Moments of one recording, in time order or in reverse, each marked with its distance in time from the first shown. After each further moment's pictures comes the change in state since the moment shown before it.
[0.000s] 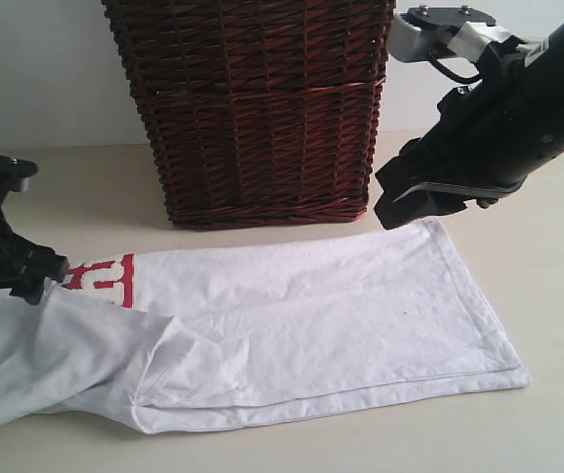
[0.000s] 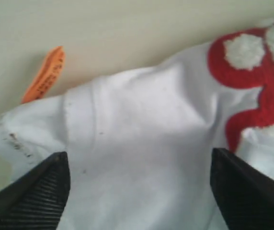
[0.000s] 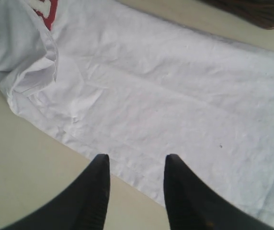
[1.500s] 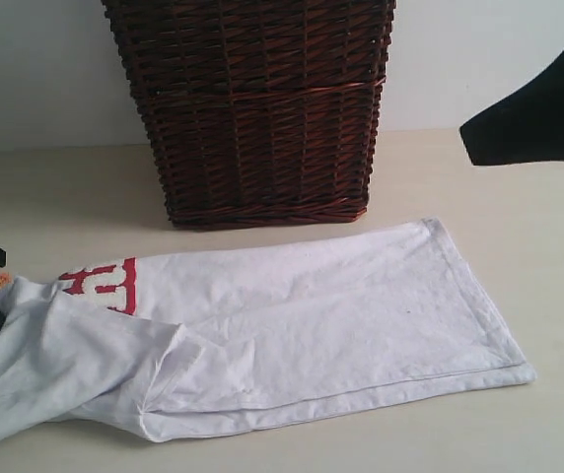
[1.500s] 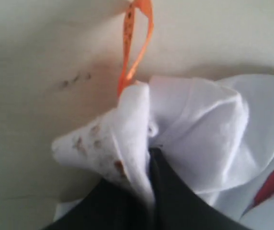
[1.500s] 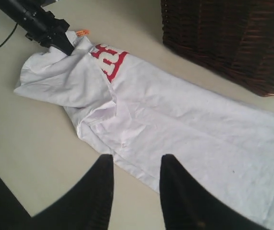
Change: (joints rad) left arm 0.476 0.211 0.021 -1.133 0.057 0.942; right arm 0.000 -0.459 0.048 0.073 0.113 -0.028
